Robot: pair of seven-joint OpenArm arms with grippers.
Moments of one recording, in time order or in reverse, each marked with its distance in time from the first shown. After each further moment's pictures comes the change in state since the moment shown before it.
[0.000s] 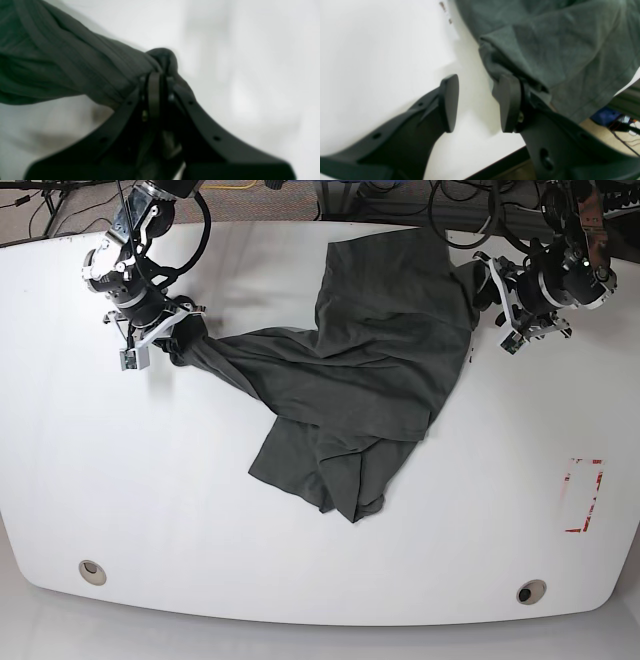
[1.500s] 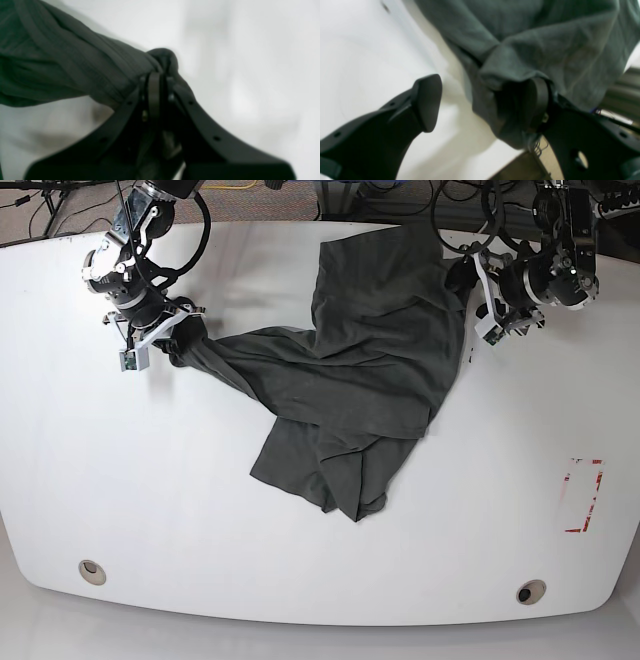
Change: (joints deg) left arm -1.3 -0.8 6.1 -12.0 -2.8 -0.5 -3.8; right arm 0.2 0.0 0.0 0.0 0.0 0.0 0.0
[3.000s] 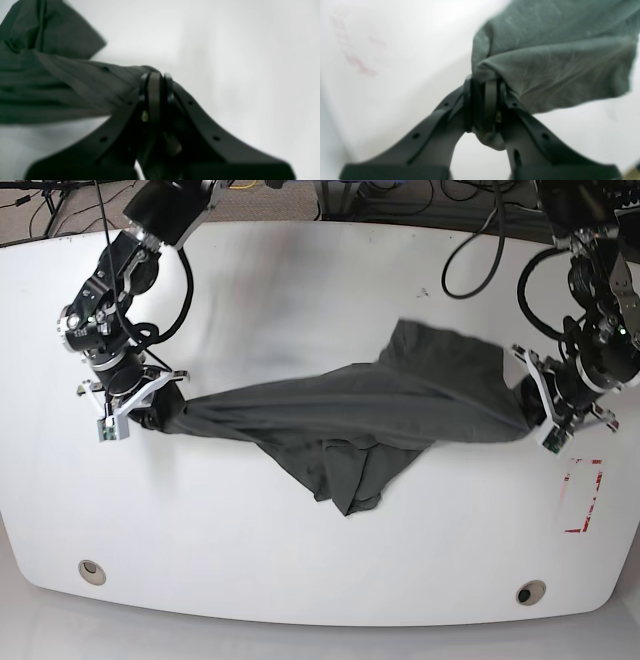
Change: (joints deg) left arm -20.8 -2.6 -8.4 12.0 3.5 0.5 8.7; right arm 13.8 2.5 -0.4 5.3 0.0 0.6 -4.6
